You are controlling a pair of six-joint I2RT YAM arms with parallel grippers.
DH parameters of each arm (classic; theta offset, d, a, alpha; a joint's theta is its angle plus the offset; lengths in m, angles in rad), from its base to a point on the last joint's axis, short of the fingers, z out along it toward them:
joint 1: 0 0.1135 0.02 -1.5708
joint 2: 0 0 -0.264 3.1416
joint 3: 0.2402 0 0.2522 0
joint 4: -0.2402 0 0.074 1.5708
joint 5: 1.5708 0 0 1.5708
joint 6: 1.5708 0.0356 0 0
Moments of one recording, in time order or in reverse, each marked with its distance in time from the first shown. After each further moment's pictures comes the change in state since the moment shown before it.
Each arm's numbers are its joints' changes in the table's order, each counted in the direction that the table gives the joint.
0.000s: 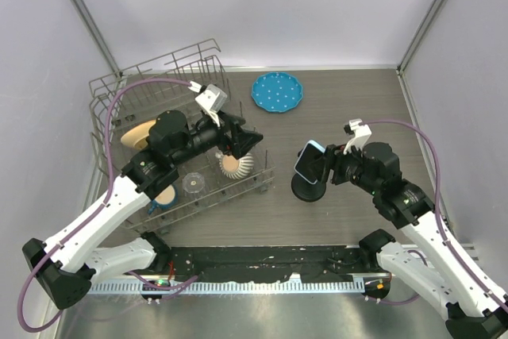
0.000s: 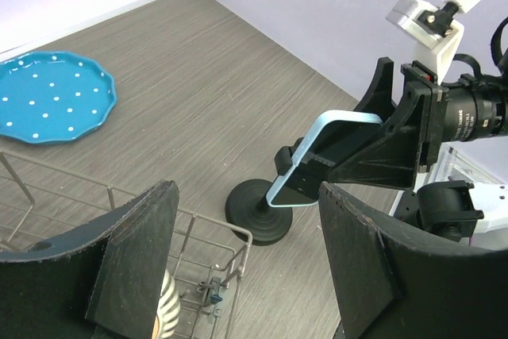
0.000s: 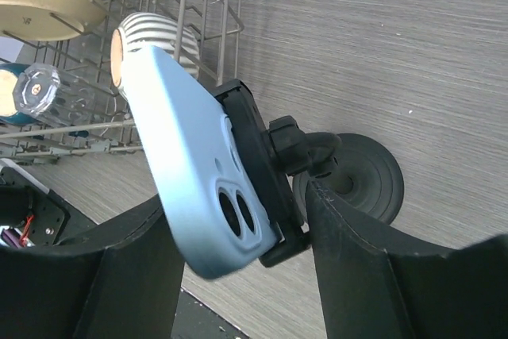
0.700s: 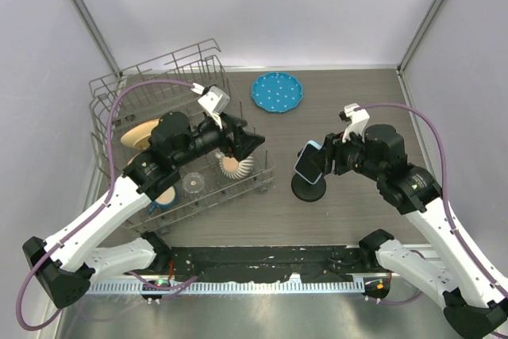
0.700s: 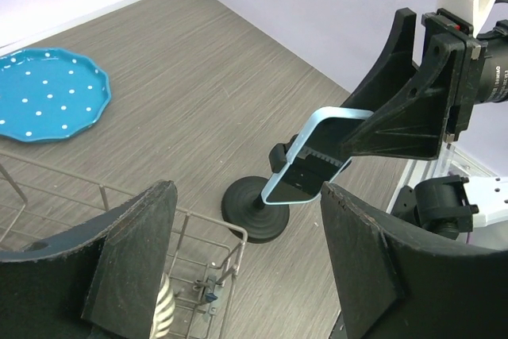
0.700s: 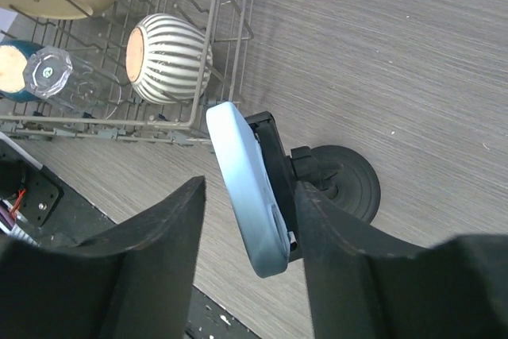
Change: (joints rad) left arm -0.027 0.002 -0.005 0.000 -0.012 0.001; right arm 0.000 0.129 0.252 -0.169 -0.032 -0.125
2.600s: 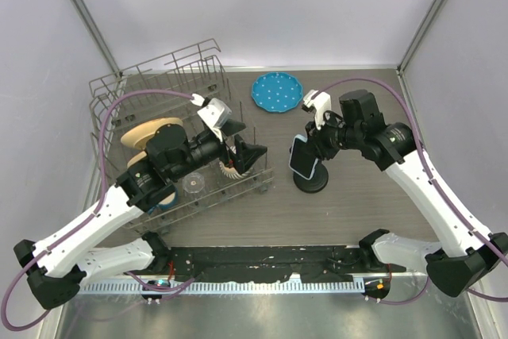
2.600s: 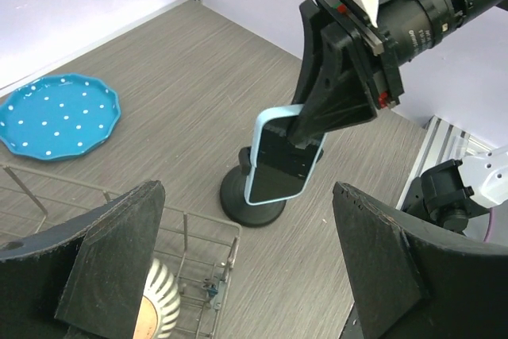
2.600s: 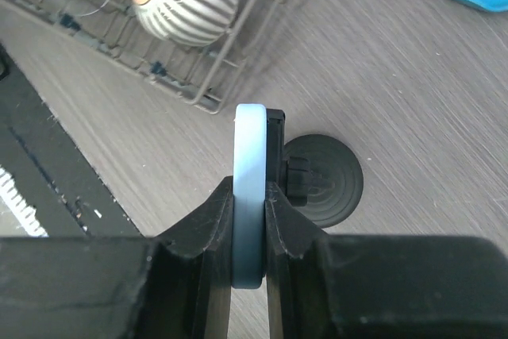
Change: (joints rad) left arm -0.125 -0.072 0.000 -0.037 -0.122 0.096; right arm 0.000 0.365 0.328 -0.214 -0.172 -0.433
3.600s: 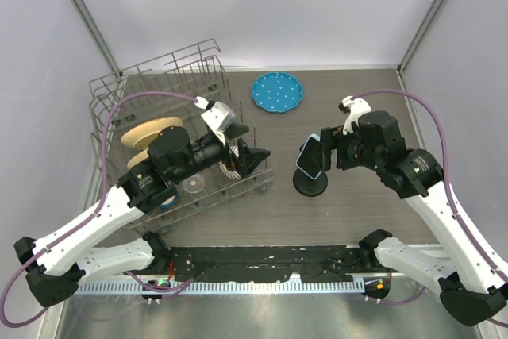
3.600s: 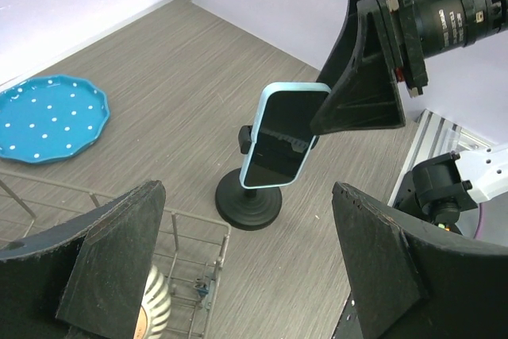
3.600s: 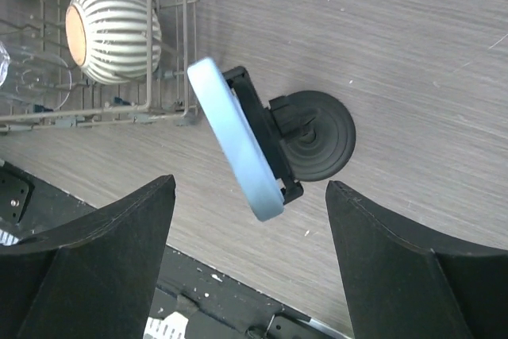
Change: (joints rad) left arm -0.041 0.003 0.000 -0.001 -0.015 0.006; right arm 0.008 -0.211 -0.093 -0.049 0.317 0.438
